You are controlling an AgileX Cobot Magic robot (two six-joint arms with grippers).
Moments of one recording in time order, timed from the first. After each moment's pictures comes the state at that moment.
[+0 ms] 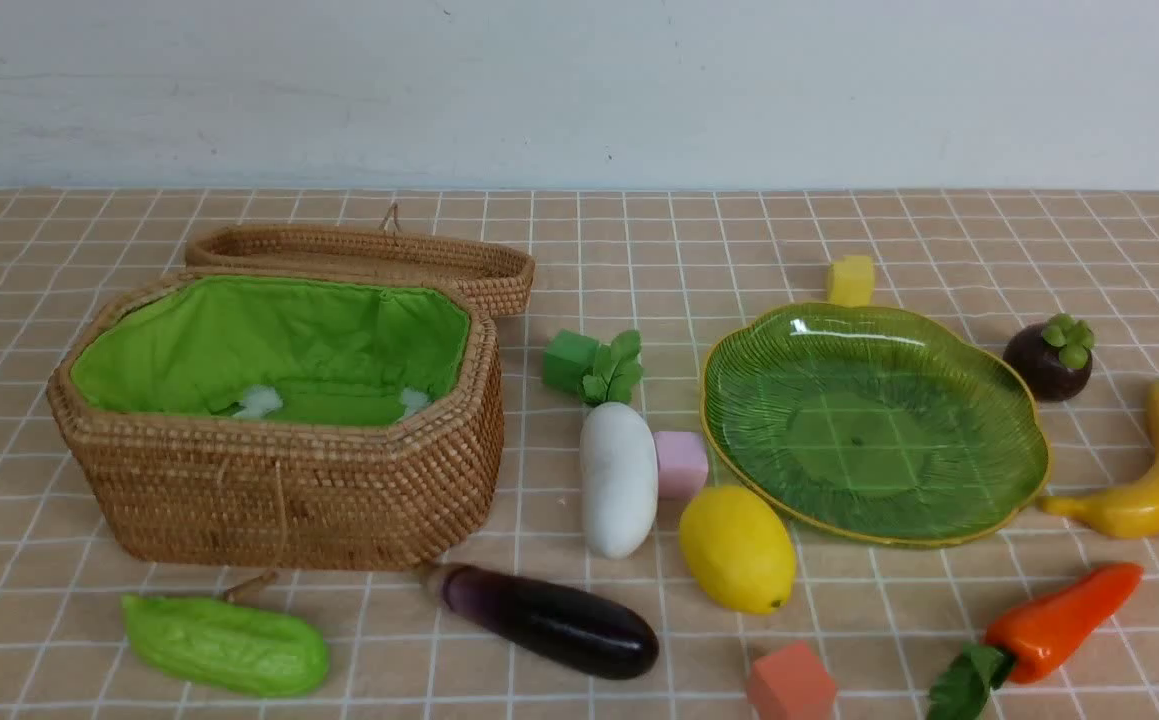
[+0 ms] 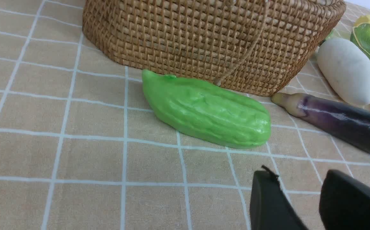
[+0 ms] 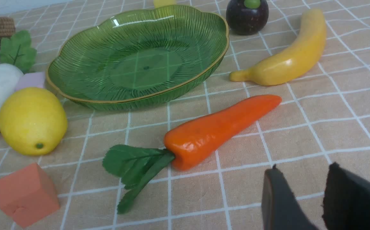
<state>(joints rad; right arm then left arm) 0.04 -0.01 0.02 -0.02 0.38 0.19 -0.20 -0.01 0.03 -0.11 0.38 -0.23</state>
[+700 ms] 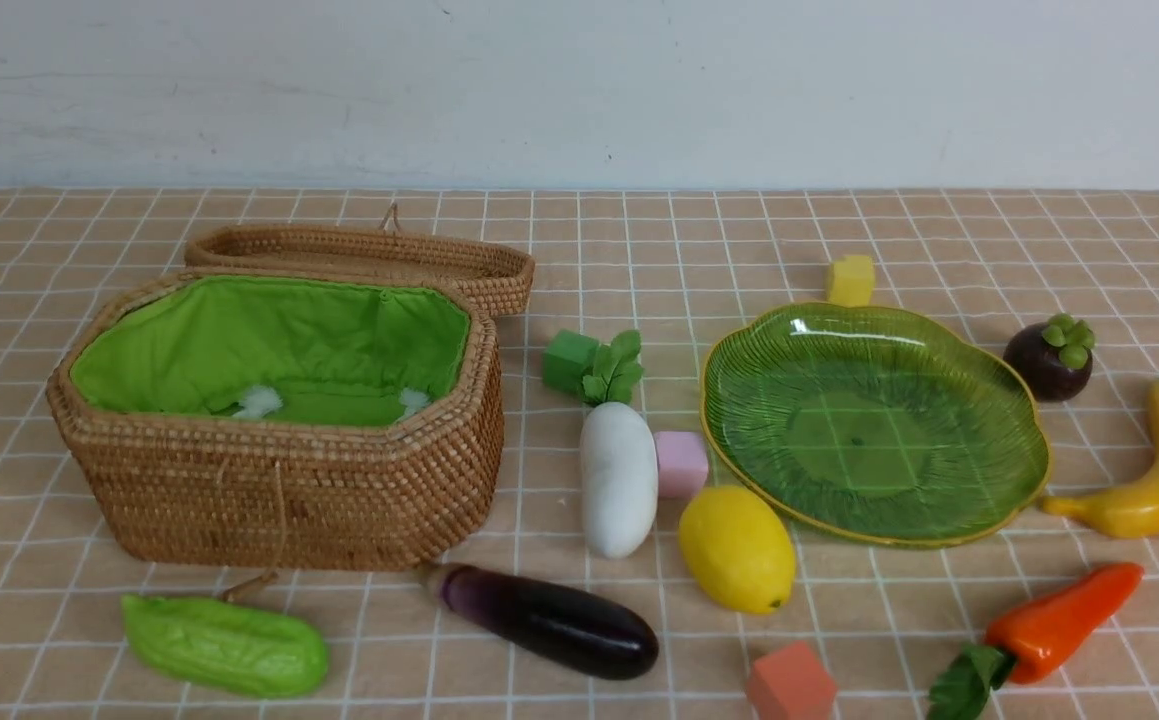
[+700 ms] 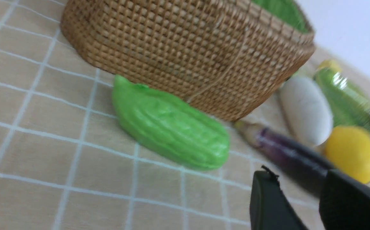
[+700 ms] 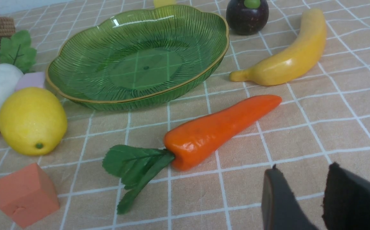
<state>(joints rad) 0.04 -0.01 0.02 -0.02 0.38 0.19 -0.20 -0.01 0.03 -0.32 0.27 -0.34</state>
